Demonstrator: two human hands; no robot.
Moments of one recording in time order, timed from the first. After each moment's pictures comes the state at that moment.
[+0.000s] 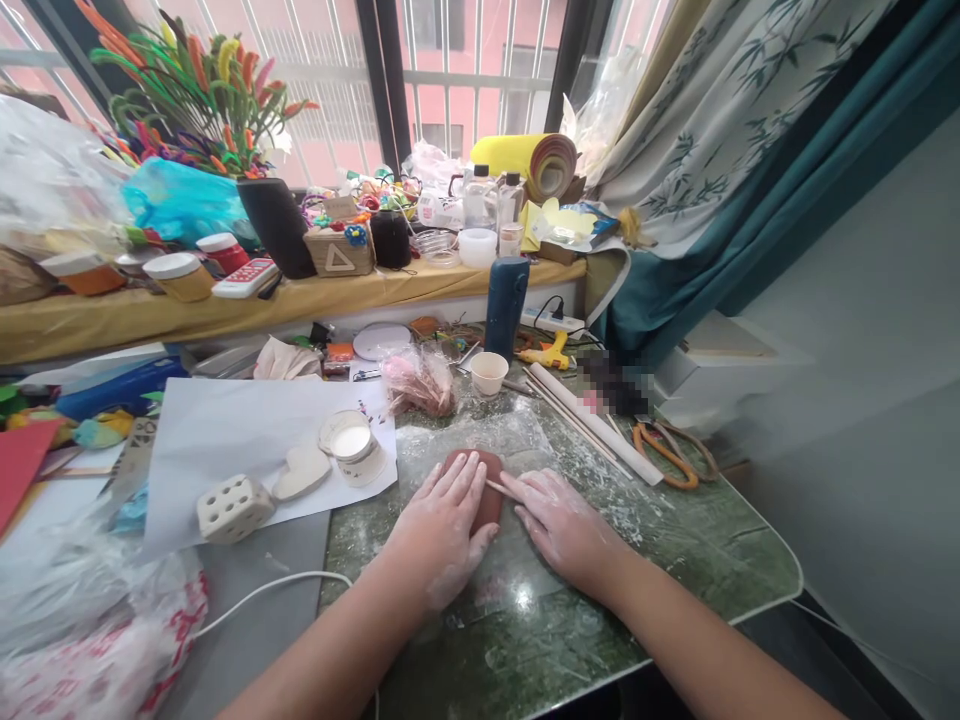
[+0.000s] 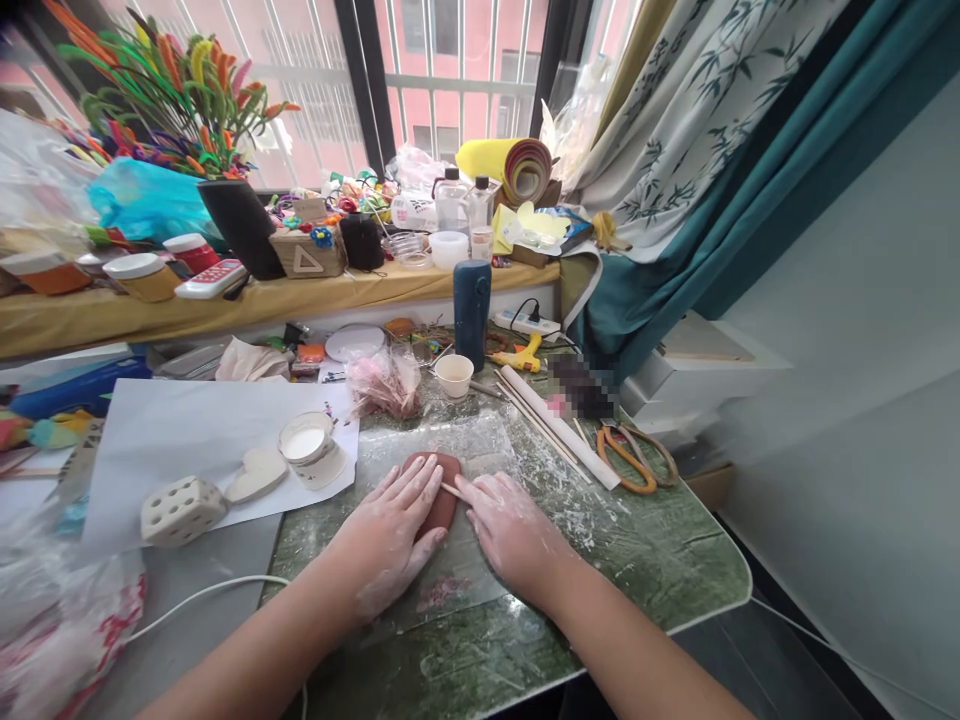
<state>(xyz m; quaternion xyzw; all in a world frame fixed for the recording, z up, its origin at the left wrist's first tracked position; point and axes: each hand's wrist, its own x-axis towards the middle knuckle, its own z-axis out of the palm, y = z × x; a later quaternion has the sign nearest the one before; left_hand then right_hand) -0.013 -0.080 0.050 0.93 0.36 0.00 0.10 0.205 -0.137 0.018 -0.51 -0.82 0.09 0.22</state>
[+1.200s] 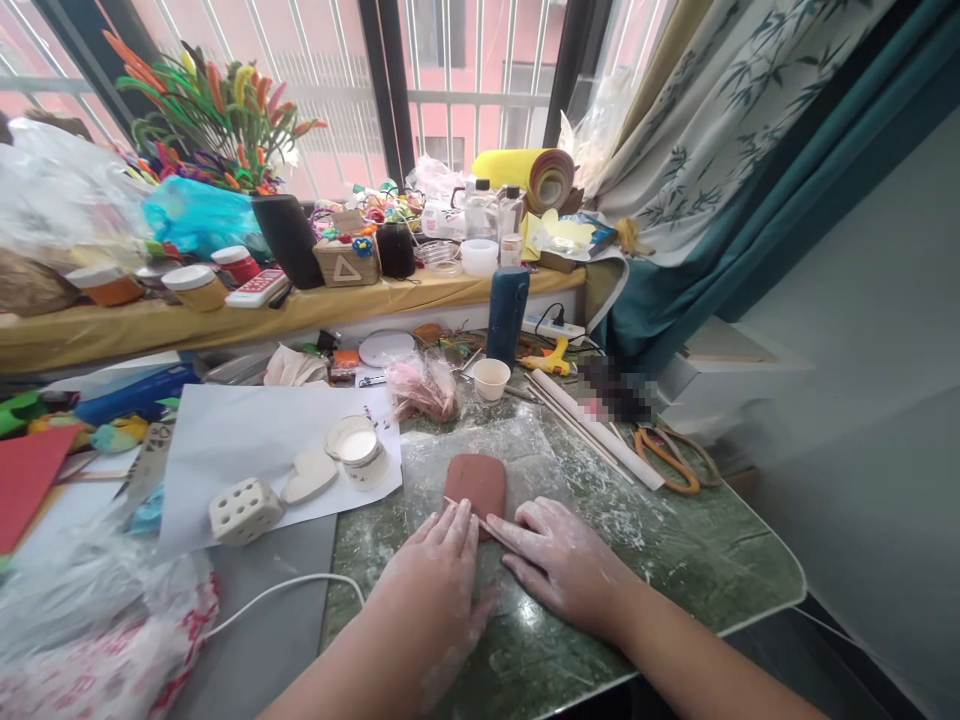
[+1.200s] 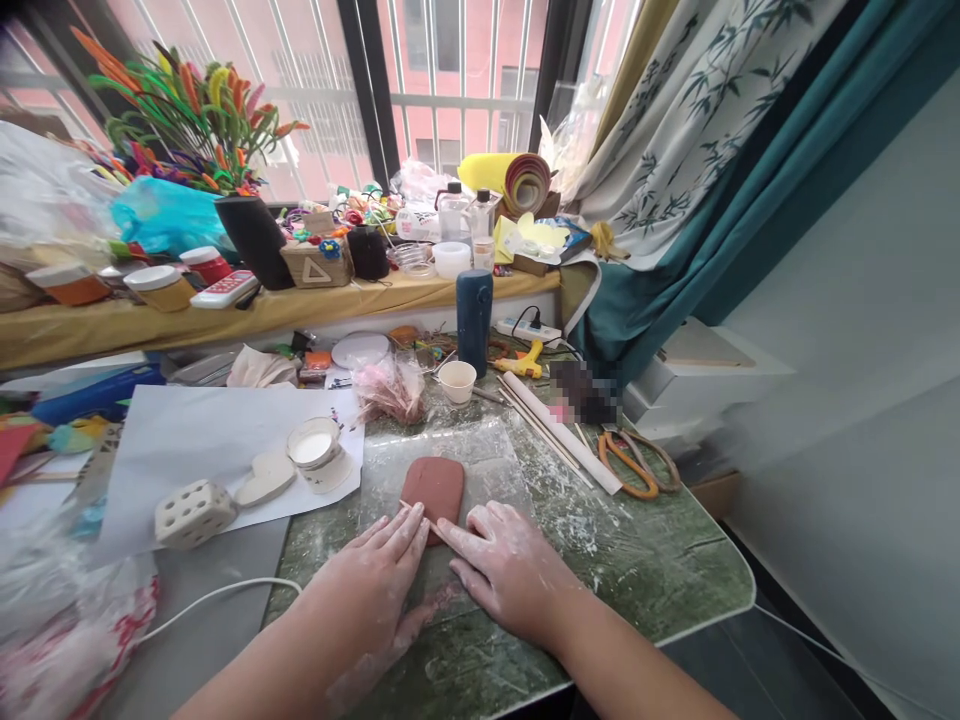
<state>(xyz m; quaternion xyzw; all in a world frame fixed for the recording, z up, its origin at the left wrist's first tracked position) -0.024 -0.121 0.078 0.91 0.38 -0.09 0.12 0.190 -0.159 0.030 -0.48 -0.86 0.08 0.17</state>
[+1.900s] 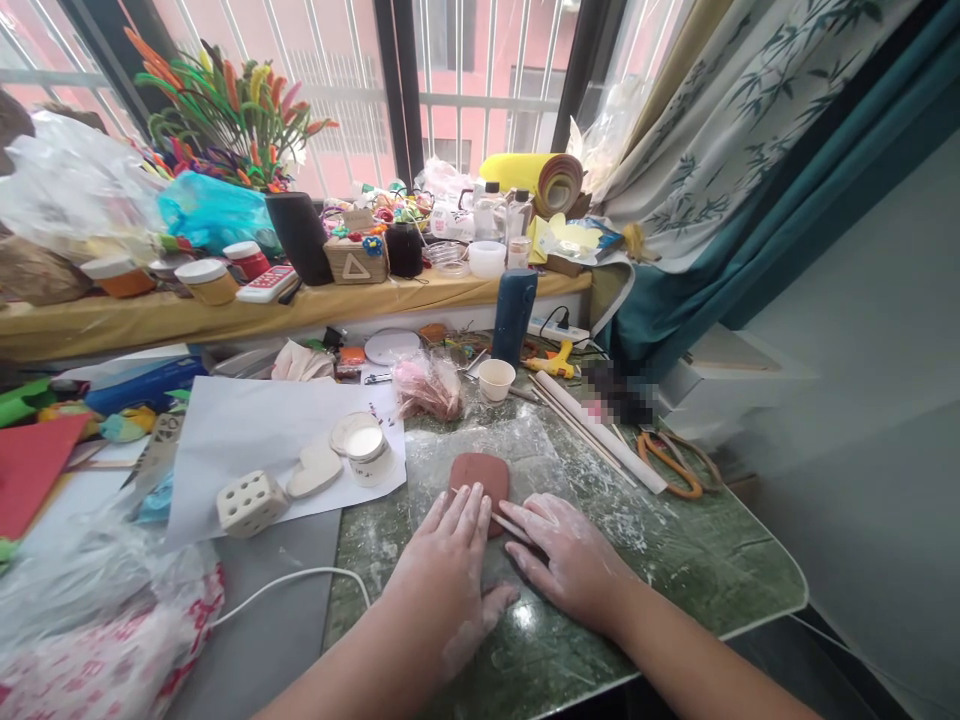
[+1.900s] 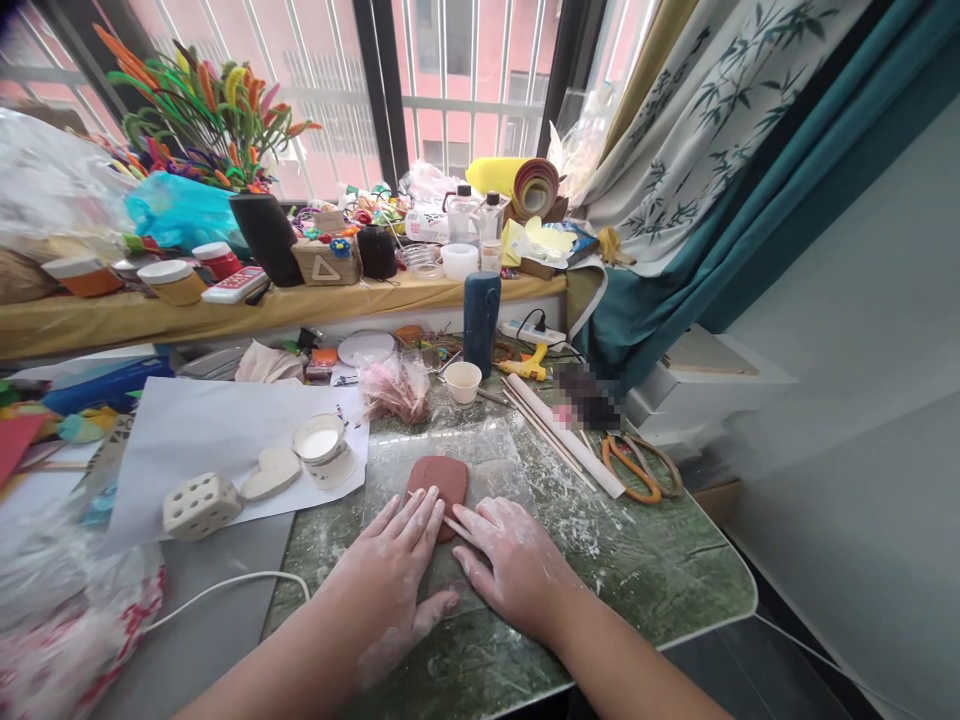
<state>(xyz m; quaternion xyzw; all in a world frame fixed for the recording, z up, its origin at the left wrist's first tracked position) -0.018 -0.120 0.069 0.91 0.38 -0.06 0.13 0.190 -0.157 0.024 -0.53 -0.82 0.10 0.20</state>
